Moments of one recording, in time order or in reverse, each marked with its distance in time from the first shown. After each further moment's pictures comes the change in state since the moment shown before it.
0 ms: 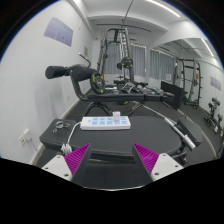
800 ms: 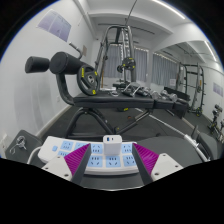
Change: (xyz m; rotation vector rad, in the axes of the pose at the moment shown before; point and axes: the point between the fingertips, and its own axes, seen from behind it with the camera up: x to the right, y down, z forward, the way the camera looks) arm 0.029 -0.060 0.332 0.065 0.020 -0.043
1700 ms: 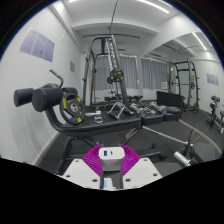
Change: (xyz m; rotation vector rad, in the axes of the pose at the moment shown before) arm 0.098 -0.136 0.000 0.103 0.025 0.141
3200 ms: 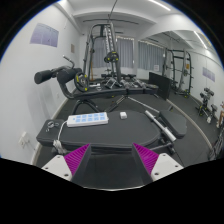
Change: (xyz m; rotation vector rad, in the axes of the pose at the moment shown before) arm 0.016 0.110 -0.434 -0.262 0.057 -0.032
